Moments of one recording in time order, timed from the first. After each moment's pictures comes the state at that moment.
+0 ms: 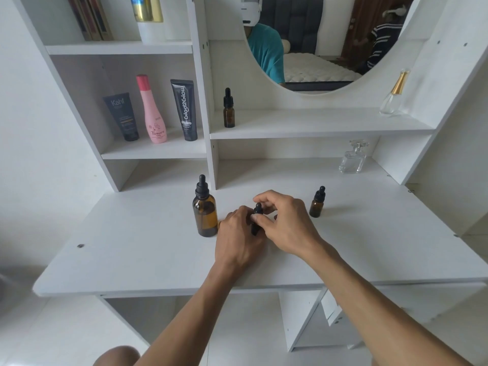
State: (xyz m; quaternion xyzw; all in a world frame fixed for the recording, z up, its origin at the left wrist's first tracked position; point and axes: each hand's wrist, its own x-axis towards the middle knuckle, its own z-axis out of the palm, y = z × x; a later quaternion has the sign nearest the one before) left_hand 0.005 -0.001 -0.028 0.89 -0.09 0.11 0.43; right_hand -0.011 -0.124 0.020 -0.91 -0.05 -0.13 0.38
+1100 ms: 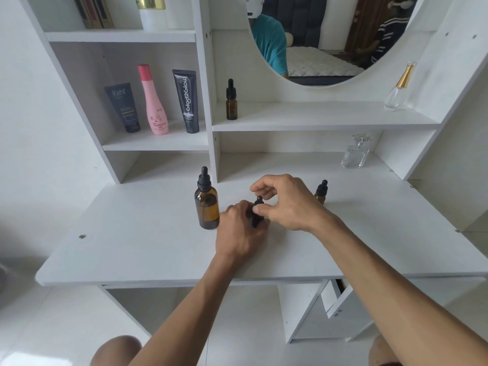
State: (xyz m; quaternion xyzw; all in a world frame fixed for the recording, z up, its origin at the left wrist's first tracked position) left_hand 0.008 0.000 -0.028 0.89 -0.08 0.12 0.42; right_hand 0.002 -0.132 0.046 -0.93 -0.08 -0.03 0.36
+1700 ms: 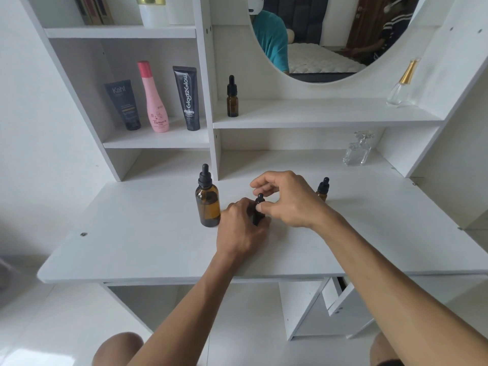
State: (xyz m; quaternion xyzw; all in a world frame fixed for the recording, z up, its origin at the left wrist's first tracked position) left_hand 0.007 0.000 -0.028 0.89 -0.08 0.12 0.43; right_hand 0.002 -0.134 0.048 -0.92 -0.09 -0.02 0.39
